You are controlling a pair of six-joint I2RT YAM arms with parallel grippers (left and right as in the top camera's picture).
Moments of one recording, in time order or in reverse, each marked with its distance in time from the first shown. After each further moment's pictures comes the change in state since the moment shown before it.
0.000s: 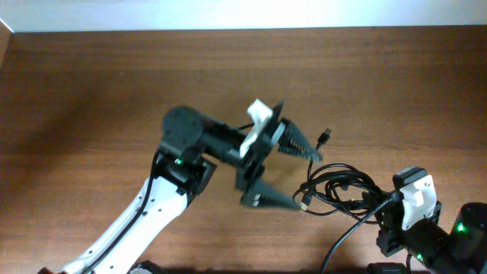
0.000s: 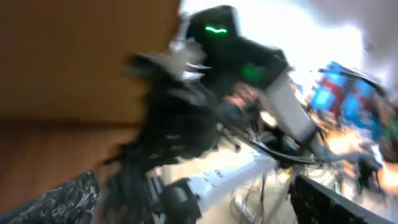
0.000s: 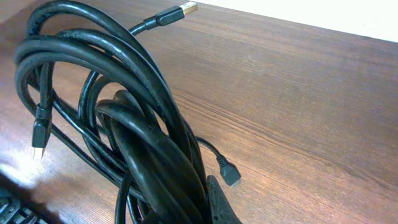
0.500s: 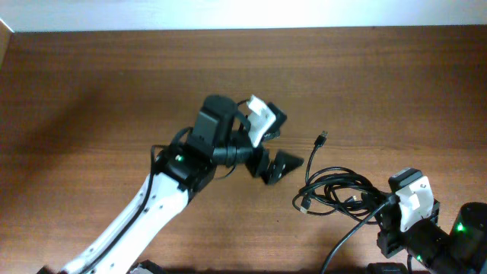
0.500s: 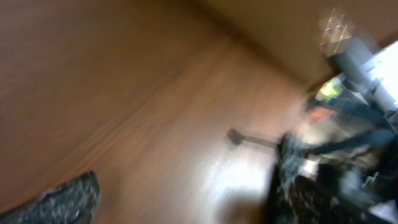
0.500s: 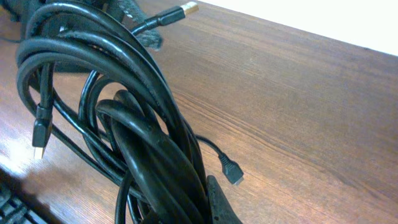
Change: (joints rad) left arm -0.003 -0.002 0.016 -0.961 -0.788 0.582; right arm 0.000 0.000 -0.002 -0.002 -0.008 -0.076
